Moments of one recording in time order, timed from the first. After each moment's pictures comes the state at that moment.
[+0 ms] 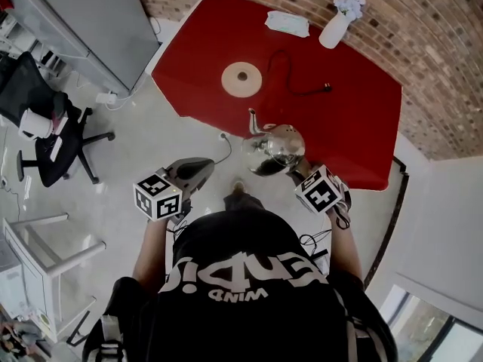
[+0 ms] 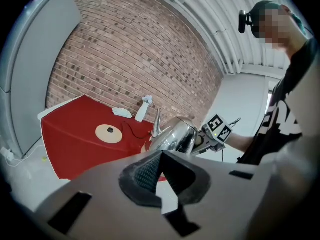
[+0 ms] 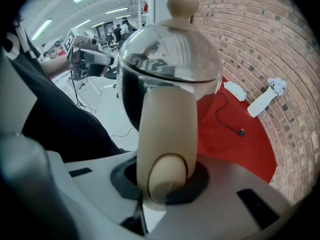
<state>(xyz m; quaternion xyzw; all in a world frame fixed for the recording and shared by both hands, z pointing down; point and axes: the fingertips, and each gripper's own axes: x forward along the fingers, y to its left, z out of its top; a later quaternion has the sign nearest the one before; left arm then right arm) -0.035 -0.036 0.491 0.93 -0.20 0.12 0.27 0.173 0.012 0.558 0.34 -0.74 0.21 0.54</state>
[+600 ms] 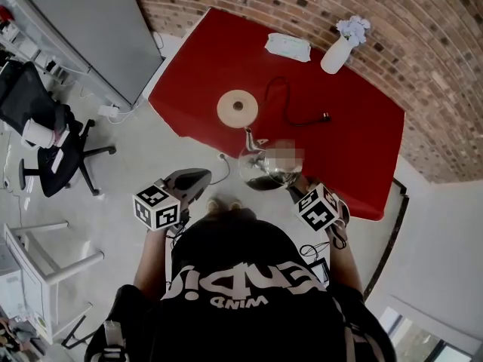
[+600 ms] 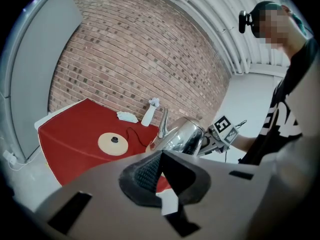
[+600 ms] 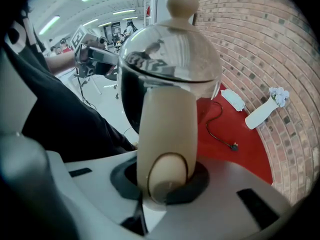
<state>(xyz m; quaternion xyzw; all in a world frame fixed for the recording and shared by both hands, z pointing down) -0.004 -0.112 0.487 0.93 -0.23 0.12 0.27 0.205 -0.057 0.545 0.33 -0.76 0.17 0.54</state>
